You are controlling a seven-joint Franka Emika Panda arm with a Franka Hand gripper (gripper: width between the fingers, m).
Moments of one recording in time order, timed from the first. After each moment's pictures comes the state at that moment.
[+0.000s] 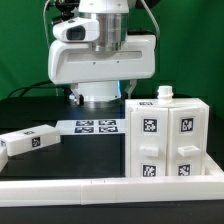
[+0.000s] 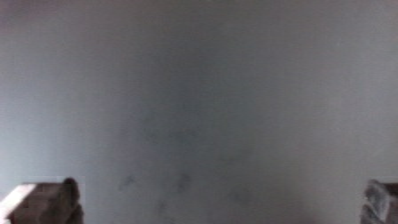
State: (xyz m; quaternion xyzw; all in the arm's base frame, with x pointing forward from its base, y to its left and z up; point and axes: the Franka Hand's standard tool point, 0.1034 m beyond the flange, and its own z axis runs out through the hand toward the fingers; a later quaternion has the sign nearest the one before) arm 0.475 -0.012 0.103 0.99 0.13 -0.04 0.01
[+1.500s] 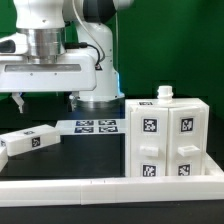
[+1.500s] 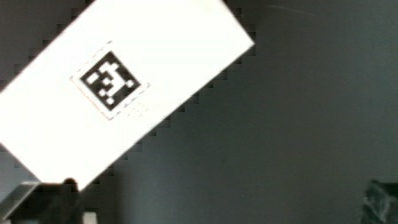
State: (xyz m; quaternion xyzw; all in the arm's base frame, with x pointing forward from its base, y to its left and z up) arm 0.435 -0.124 0.079 1.00 -0.03 -0.04 0.01
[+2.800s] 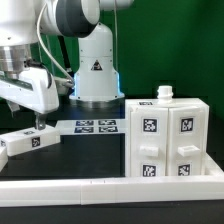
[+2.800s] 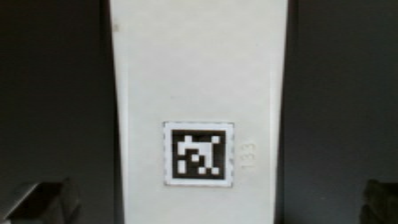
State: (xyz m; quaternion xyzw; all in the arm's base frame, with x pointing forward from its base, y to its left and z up) arm 0.414 -0.170 0.048 0.90 -0.43 -0.04 0.00
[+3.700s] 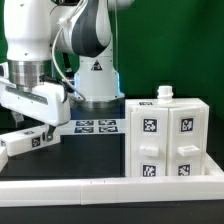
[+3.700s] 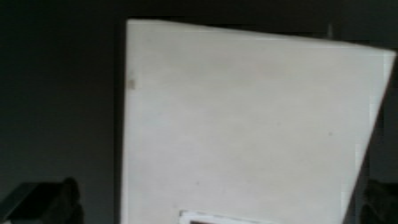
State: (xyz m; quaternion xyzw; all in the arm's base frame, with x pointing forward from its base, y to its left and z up) arm 0.397 -0.163 0.018 0.93 -0.37 -0.02 0.03
